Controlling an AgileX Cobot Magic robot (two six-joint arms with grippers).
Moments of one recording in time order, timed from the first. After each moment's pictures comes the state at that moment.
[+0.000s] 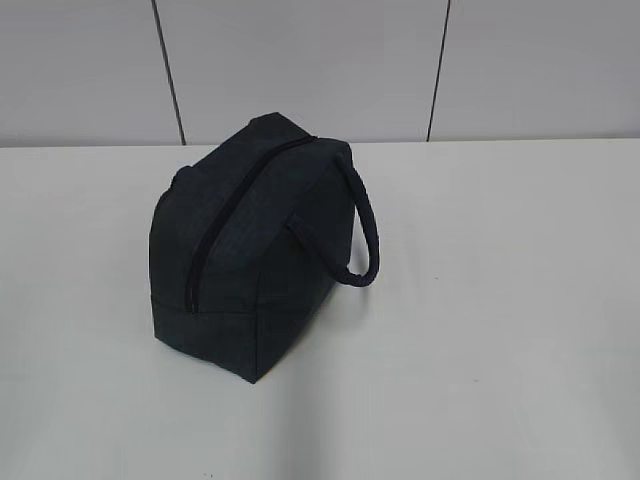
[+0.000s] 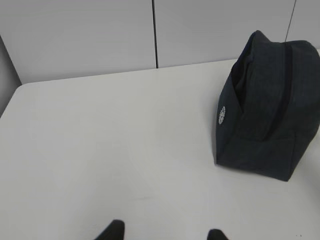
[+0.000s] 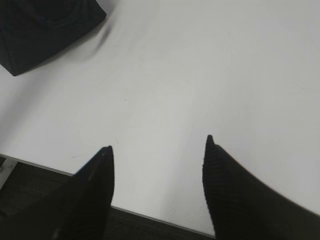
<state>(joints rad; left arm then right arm) -0.05 -0.01 -0.53 -0.05 1.12 0.12 0.30 -0.02 -0.50 -0.08 1.14 0.05</state>
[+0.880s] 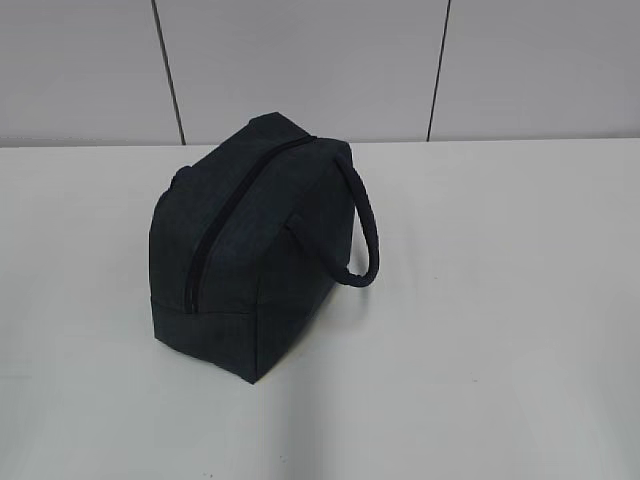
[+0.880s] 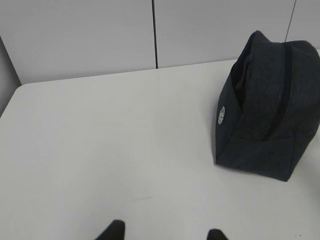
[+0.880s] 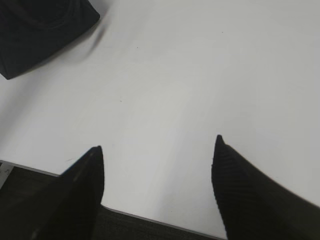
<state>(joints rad) -0.05 -0.01 -0.53 -0.05 1.12 0.12 0.31 -0.02 -0.50 -0.10 1.14 0.08</state>
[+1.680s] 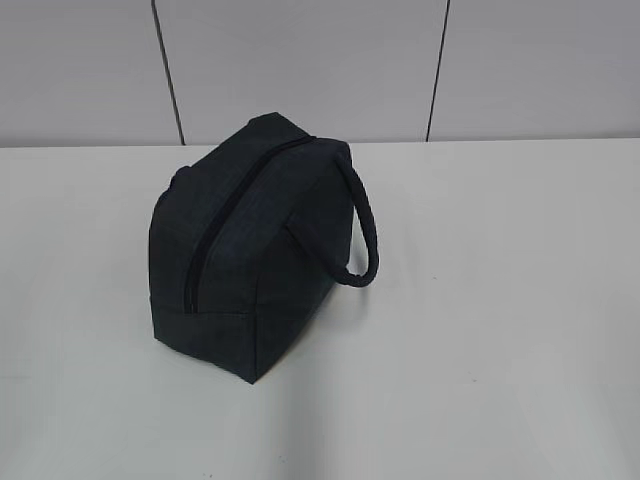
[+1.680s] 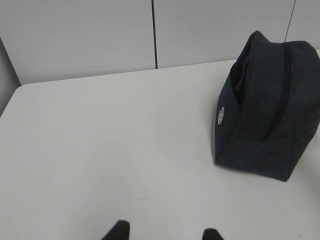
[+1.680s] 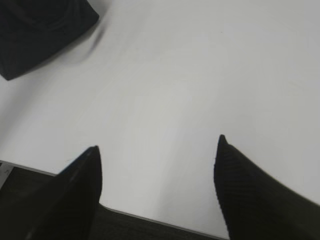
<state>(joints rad) -0.05 -0.01 -0.53 -0.05 1.12 0.12 0.31 -0.02 -0.50 -0.11 1.14 0.08</state>
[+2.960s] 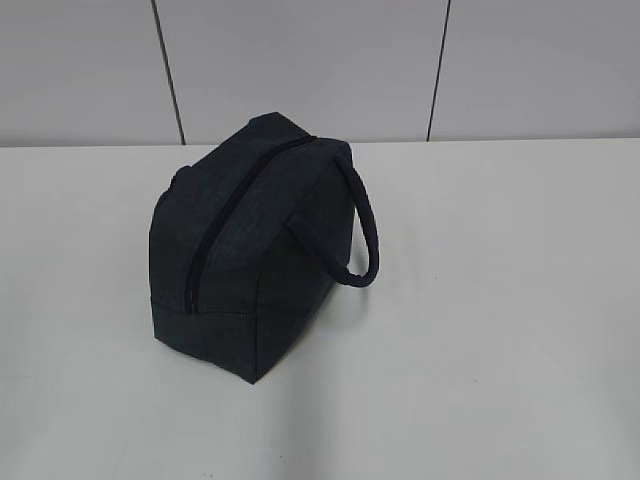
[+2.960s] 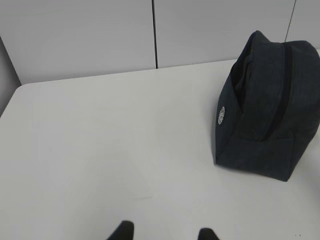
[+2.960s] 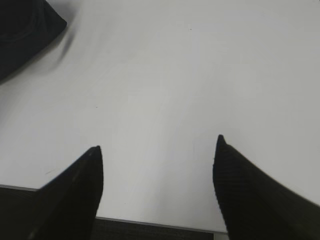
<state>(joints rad) -0.05 -0.01 -0.53 -0.05 1.12 0.12 0.17 -0.02 -0.50 -0.11 1.14 0.08</state>
